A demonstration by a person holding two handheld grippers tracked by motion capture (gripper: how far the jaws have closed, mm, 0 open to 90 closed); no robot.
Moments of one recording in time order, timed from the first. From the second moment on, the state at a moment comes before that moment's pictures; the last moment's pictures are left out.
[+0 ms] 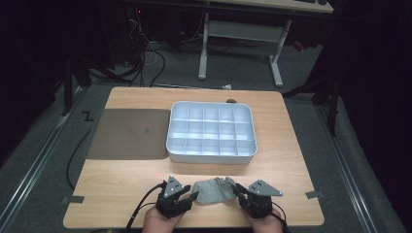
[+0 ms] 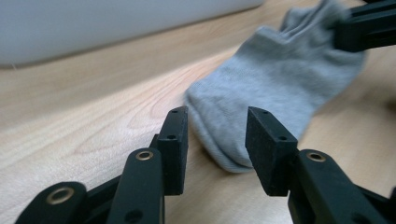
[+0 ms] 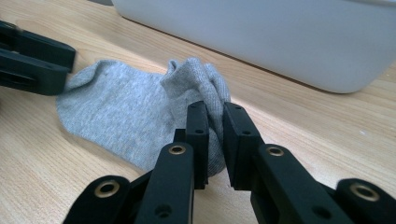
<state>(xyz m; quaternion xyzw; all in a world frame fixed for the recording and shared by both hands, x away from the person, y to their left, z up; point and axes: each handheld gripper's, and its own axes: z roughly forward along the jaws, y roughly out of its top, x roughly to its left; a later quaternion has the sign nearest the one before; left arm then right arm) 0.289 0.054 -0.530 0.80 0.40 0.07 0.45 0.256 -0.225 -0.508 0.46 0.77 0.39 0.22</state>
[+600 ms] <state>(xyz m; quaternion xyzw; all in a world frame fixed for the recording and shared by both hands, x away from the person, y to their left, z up) 0.290 0.051 -0.531 0.79 0.40 0.02 0.47 0.256 -0.197 -0.489 0.42 0.79 0.37 0.24</state>
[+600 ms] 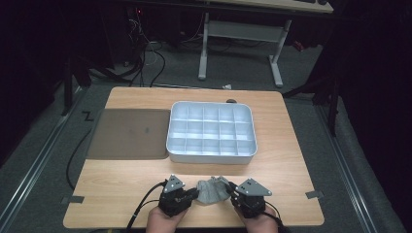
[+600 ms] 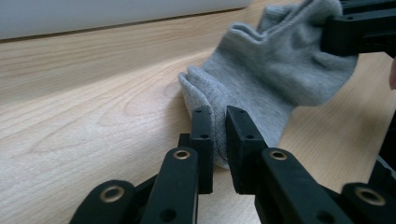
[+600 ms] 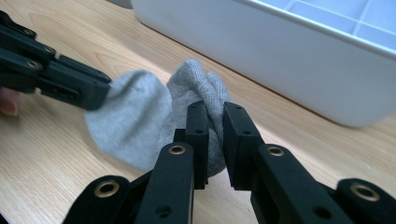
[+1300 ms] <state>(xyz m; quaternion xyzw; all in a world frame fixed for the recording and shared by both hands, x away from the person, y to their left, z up) 0.288 0.050 -0.530 0.78 0.40 0.02 0.48 0.259 -0.157 -0.491 0.38 0.81 0.36 0.24</state>
